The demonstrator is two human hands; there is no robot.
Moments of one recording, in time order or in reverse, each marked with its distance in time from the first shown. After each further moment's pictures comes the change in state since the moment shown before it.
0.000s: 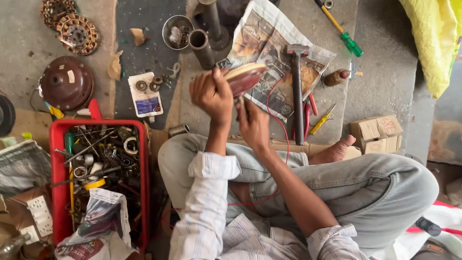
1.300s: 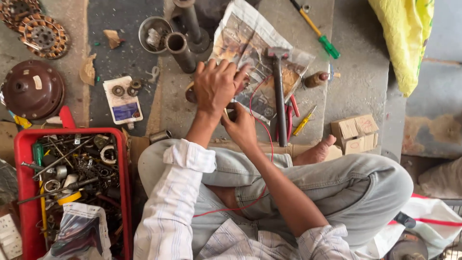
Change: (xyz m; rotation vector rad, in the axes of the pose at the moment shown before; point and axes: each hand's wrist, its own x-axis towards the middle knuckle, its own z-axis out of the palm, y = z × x) left_hand 0.020 0.011 0.036 0.174 -0.499 0.399; right_hand 0.014 0.030 0.000 0.078 -0.086 0.105
